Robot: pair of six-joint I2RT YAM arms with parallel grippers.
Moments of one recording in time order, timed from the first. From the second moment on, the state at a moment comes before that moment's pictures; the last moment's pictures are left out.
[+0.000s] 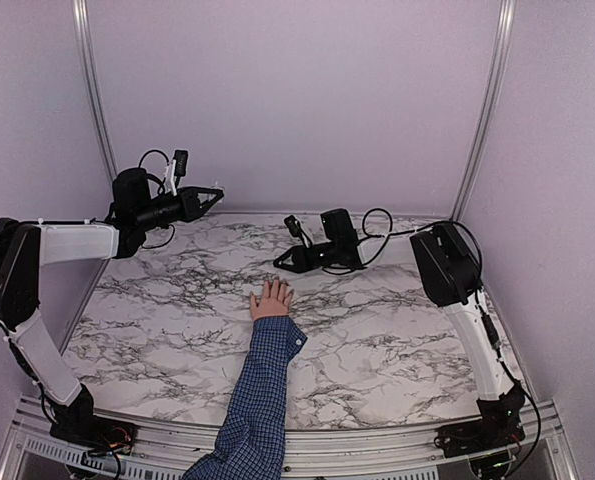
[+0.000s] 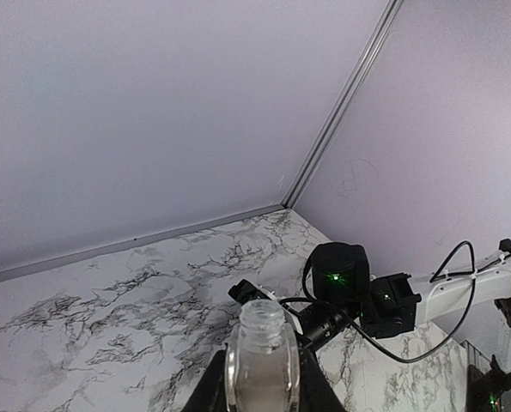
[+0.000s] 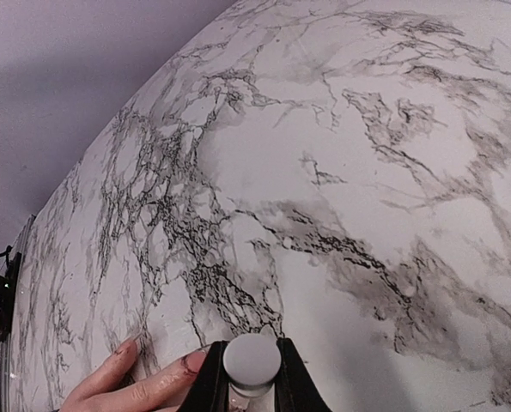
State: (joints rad) left arm -0.28 1.70 1.08 0.55 0.64 -0.40; right arm 0.55 2.51 1.84 0.13 -0.76 0.24
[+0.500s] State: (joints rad) left arm -0.28 1.70 1.08 0.55 0.64 -0.40; right arm 0.55 2.52 1.86 0.13 -0.75 0.24
